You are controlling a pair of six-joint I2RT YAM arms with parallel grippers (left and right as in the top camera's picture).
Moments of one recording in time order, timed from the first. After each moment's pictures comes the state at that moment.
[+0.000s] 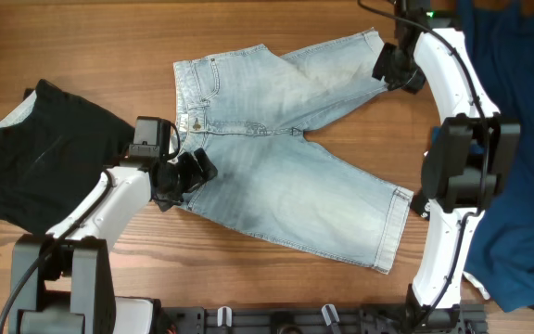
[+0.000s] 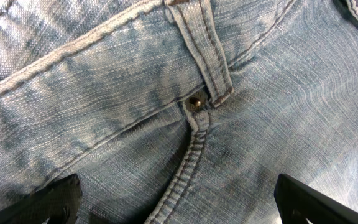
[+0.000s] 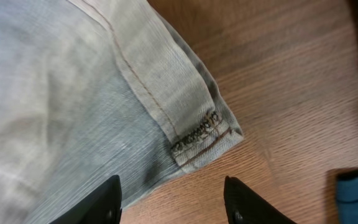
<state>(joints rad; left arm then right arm) -0.10 1.57 0.77 -0.50 0.27 -0.64 0.04 2.31 2.02 -1.08 0.12 0.47</state>
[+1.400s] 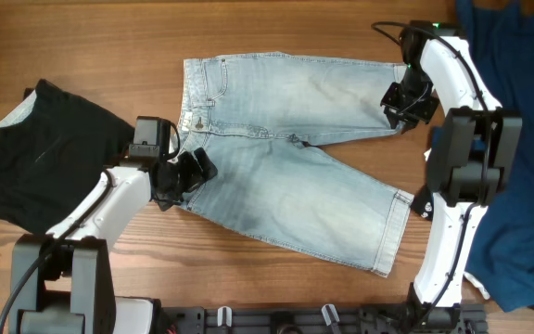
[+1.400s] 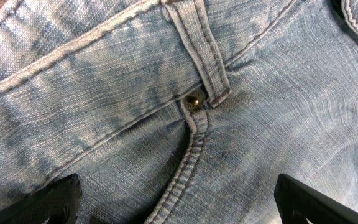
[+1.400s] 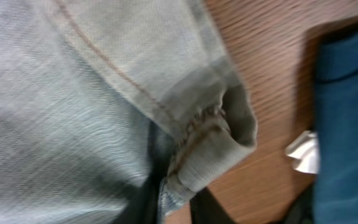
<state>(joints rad) -0.10 1.56 0.77 -0.50 0.27 -0.64 -0.02 2.36 1.97 -1.40 0.07 0.51</state>
